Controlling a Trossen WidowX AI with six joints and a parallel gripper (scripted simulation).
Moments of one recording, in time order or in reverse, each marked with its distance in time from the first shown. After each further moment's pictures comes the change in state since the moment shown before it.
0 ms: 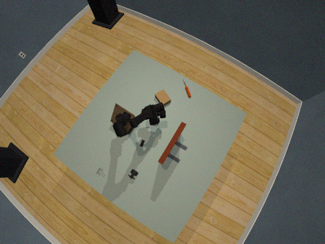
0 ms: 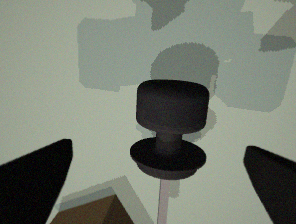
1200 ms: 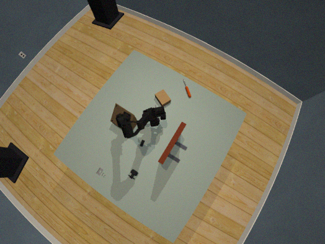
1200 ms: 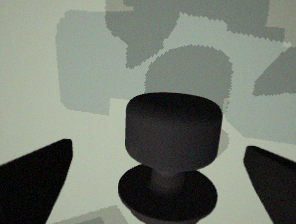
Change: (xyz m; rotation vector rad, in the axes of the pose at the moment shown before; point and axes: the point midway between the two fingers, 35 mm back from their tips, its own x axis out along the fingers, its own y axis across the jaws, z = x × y) arm 0.045 -0.006 0.000 0.005 -0.001 0.009
